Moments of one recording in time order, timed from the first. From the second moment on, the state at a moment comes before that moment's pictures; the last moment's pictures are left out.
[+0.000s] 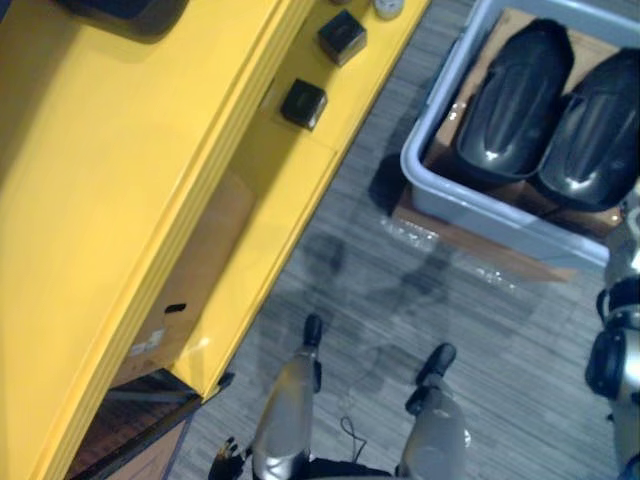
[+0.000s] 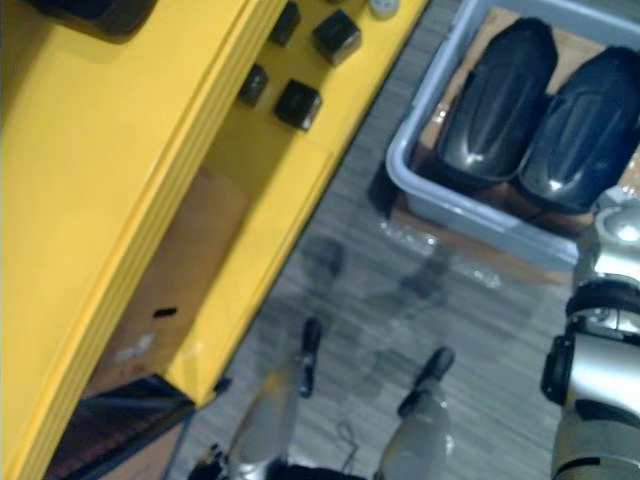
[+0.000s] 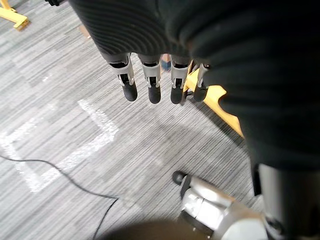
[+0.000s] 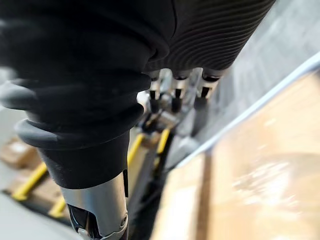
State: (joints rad) left arm 0.23 0.05 -0.03 0.94 -0.36 -0.17 0.05; right arm -0.95 -0.82 -0.23 1.13 0.30 -0.09 -0.76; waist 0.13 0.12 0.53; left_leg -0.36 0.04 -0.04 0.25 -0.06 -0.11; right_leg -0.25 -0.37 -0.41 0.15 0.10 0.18
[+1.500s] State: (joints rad) left arm 0.19 0.05 -0.15 0.96 -0.51 -0.20 -0.04; right arm -1.11 -1.01 -0.13 0.98 0.08 -0.24 -1.05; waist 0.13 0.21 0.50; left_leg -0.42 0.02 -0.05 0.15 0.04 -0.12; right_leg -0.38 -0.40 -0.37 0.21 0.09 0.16
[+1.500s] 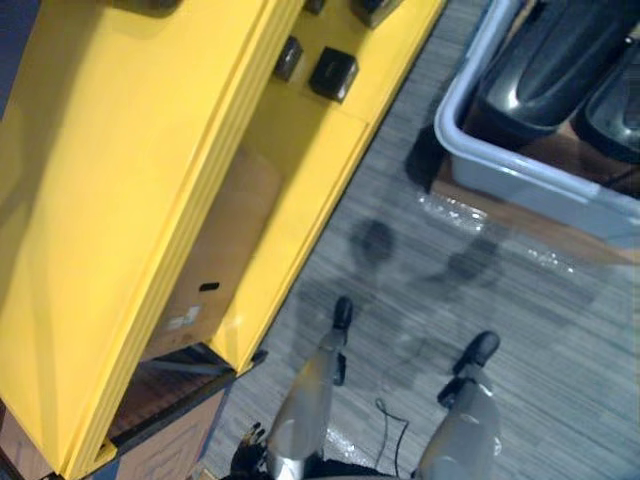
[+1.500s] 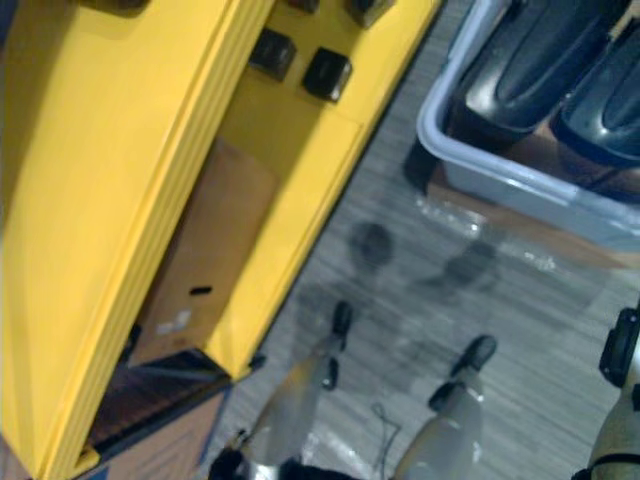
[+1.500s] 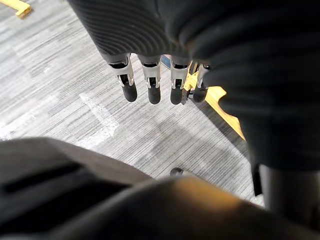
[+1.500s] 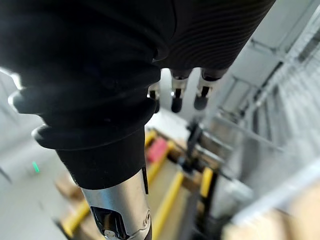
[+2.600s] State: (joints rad) left arm 0.16 0.06 -0.22 1.00 -0.51 -0.19 -0.05; right arm -1.17 -0.93 -0.02 1.28 0.22 -0.05 -0.79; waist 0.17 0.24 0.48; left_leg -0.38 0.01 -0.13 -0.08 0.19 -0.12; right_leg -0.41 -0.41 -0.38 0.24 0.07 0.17
